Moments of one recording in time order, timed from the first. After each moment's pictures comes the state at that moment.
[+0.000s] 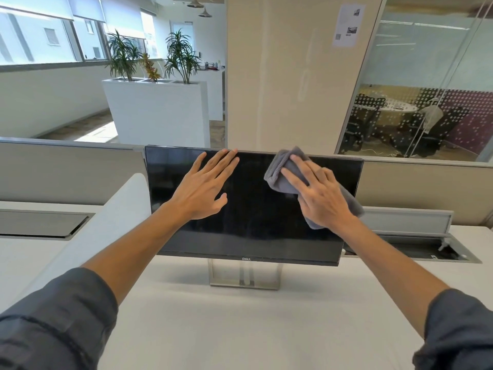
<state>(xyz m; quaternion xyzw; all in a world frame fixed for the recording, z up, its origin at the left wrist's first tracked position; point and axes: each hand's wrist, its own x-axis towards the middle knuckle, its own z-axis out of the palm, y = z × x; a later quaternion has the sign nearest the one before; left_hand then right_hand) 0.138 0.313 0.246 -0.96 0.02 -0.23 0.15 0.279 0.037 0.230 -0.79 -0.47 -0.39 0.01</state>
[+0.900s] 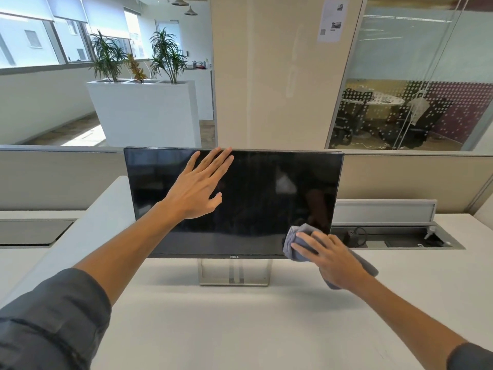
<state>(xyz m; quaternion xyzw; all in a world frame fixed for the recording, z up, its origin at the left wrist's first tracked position) 0.153 0.294 0.246 -0.96 0.04 -0.22 0.15 0.265 -0.070 0.087 -0.80 -0.52 -0.27 -0.12</state>
